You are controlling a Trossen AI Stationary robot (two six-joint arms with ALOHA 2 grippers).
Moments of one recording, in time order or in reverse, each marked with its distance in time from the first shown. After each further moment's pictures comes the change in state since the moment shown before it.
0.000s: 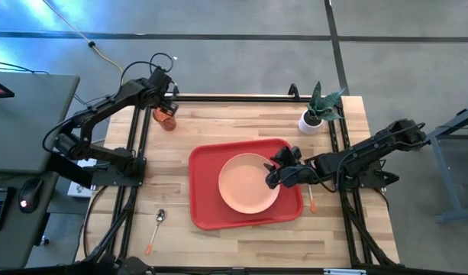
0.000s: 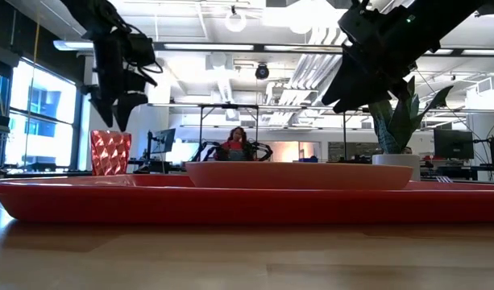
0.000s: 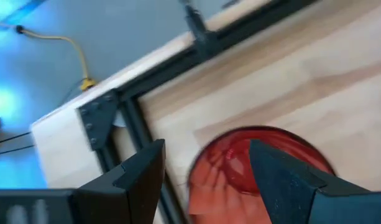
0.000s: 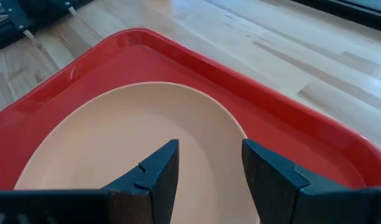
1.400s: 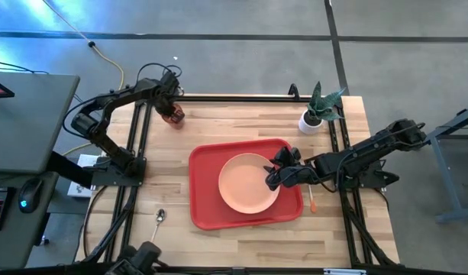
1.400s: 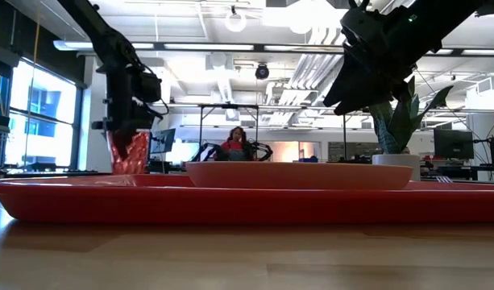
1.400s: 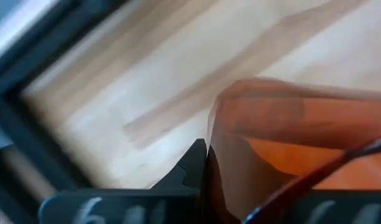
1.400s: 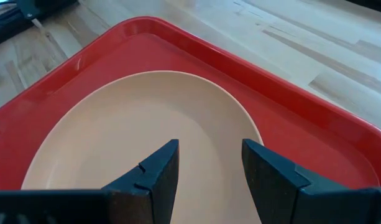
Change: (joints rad) left arm 0.047 0.267 0.004 0.036 0.261 0.131; right arm 0.000 0.000 0.000 -0.005 -0.046 0.003
